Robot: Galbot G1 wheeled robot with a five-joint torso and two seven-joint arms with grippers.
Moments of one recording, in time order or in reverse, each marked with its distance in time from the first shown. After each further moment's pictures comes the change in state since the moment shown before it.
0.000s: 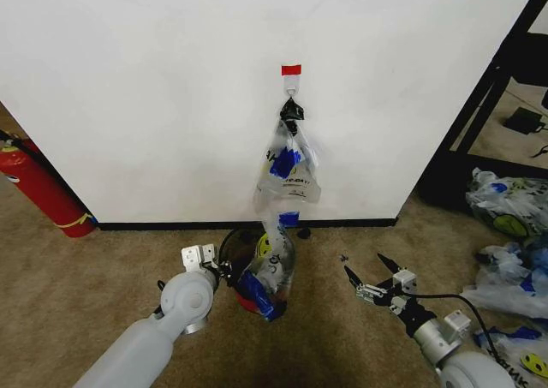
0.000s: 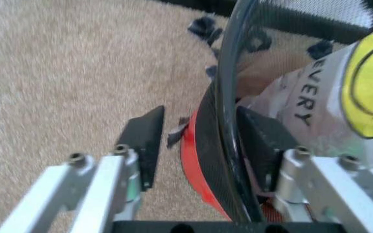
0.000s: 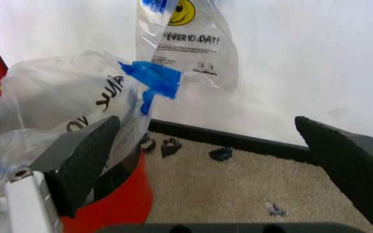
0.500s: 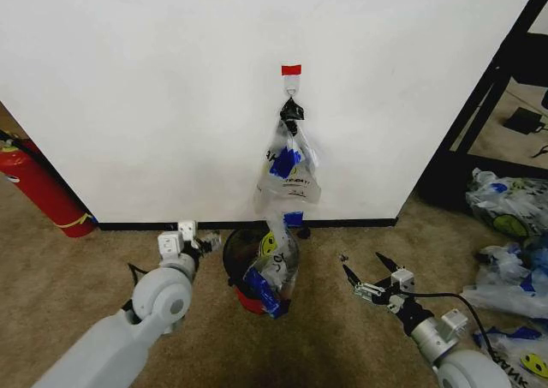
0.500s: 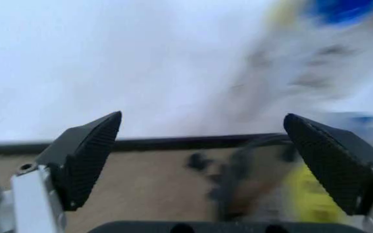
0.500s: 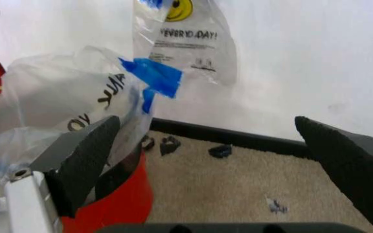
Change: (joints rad) left arm 0.037 0.159 -0.042 -0.211 0.348 -0.169 0.259; right arm 0.007 0.023 -0.007 -0.019 -0.010 0.003 0.004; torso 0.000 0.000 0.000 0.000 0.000
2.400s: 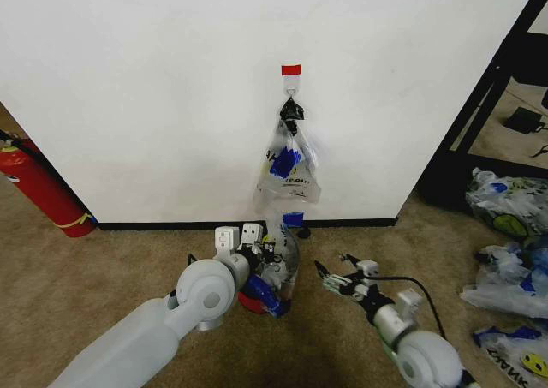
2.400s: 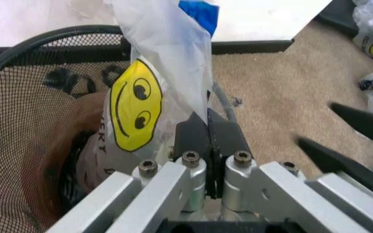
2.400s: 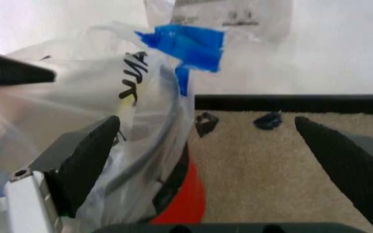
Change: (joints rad) left arm -0.252 -0.102 0.301 0.067 -0.401 0.148 -0.140; right arm 0.304 0.027 -0.328 -0.026 0.136 -0.309 0.301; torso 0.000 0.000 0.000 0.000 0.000
